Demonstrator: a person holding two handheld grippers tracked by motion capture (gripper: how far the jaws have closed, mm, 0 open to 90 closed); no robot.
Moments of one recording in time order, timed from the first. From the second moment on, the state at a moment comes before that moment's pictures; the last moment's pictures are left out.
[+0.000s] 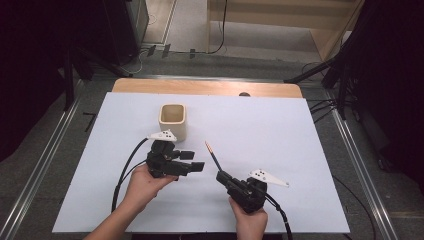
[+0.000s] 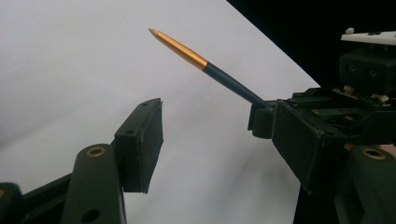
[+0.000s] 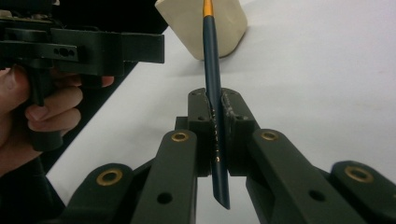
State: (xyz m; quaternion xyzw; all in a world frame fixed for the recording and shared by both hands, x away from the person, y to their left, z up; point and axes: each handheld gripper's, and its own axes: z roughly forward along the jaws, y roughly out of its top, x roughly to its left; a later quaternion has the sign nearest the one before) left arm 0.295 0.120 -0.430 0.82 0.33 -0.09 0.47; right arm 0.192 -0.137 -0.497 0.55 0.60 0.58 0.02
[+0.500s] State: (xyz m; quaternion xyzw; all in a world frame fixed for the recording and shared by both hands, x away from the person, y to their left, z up) left arm 0.297 0.112 -0.432 0.80 0.34 -0.10 0.49; right arm 0.194 -0.130 -0.499 0.55 0.59 0.59 0.01
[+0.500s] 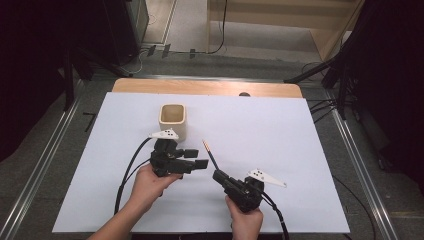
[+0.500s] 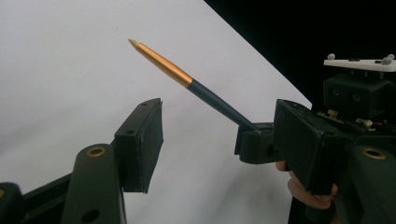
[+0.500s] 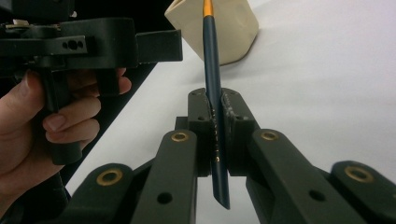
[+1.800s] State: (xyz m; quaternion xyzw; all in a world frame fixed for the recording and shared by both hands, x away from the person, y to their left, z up) left arm 0.308 0.097 -0.447 0.72 0.42 -0.19 0.52; right arm 0.191 -0.122 -0.499 0.54 0.57 0.62 0.02
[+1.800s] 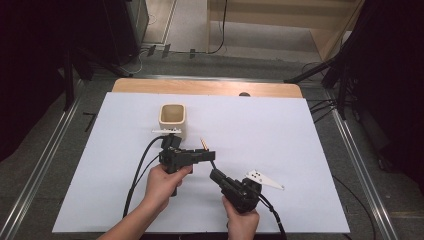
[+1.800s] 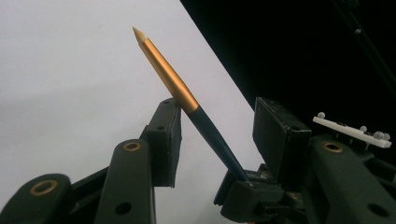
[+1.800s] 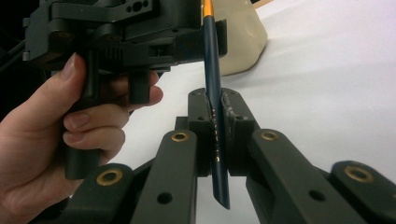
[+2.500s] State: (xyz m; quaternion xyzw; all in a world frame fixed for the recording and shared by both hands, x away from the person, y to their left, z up) left arm 0.310 0.098 -0.454 0.70 0.43 -0.22 0.52; right arm 0.192 -0.115 -0.502 0.54 0.59 0.61 0.02
